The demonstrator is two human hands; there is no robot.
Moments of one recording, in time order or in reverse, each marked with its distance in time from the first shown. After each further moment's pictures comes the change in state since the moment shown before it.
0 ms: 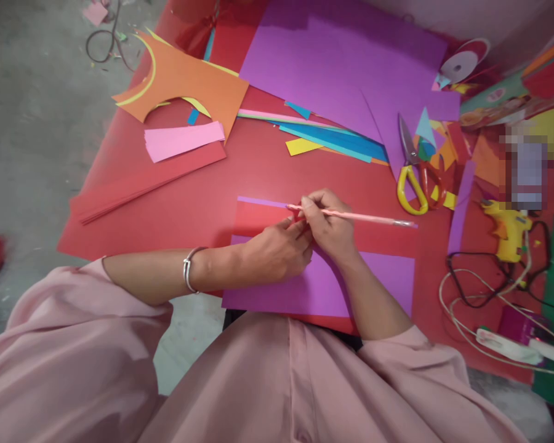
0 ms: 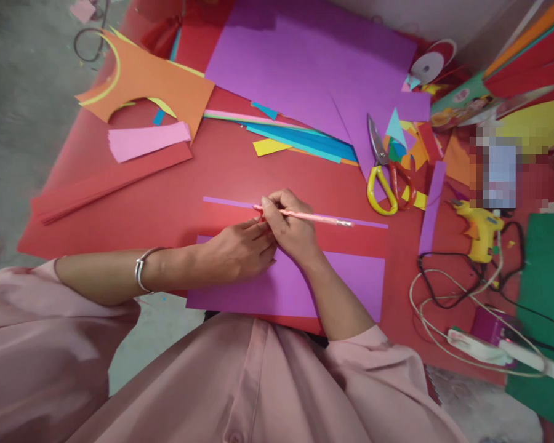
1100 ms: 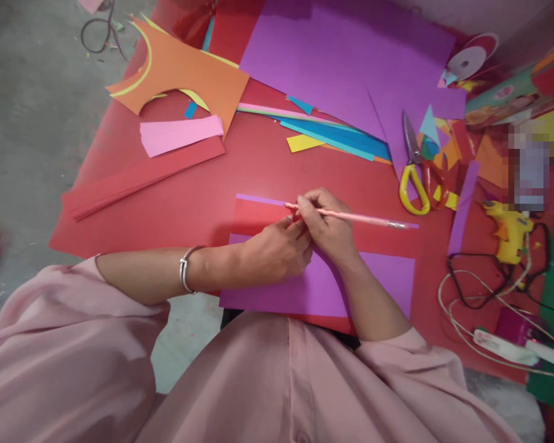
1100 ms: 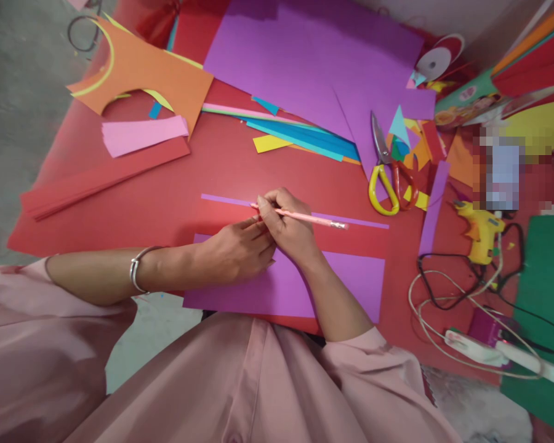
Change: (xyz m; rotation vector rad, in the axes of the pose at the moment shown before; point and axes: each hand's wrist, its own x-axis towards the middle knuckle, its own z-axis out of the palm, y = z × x) left_hand 0.001 0.000 -0.001 -0.029 -0.051 -0.004; right_hand 0.003 0.001 0.001 -0.056 -0.045 -0.017
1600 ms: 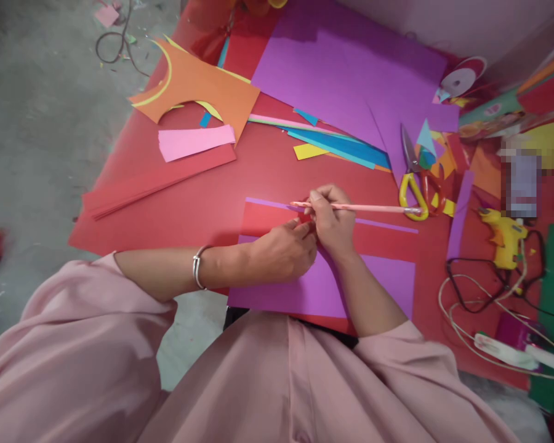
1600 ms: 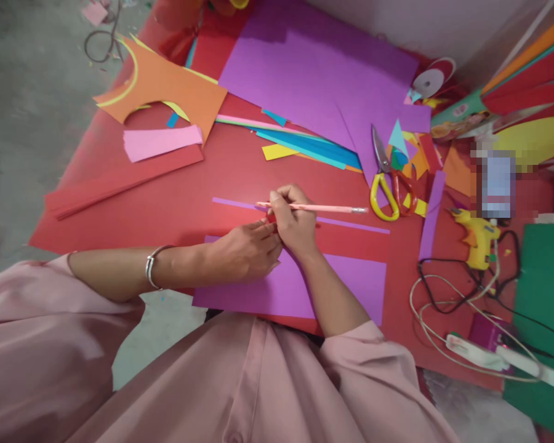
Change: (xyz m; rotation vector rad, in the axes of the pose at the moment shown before) left_hand -0.001 -0.001 0.005 0.013 0.007 0.006; right_hand 0.013 -0.003 0.019 0.315 0.142 0.113
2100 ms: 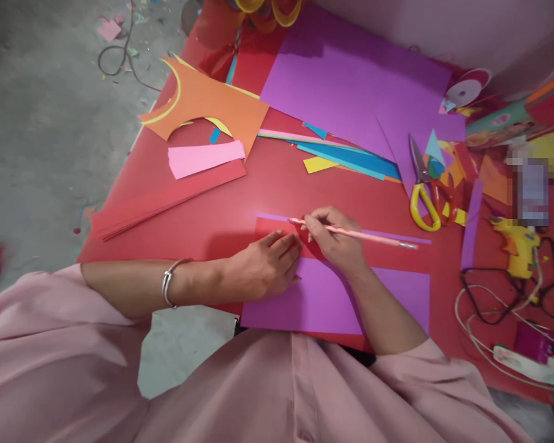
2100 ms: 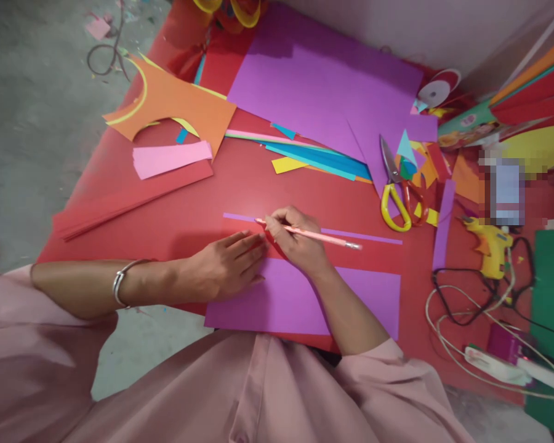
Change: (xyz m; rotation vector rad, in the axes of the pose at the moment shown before) left_hand -0.057 -0.025 -0.017 0.061 0.218 0.042; right_hand -0.005 -0.010 -0.004 -0.277 -0.181 -0.107
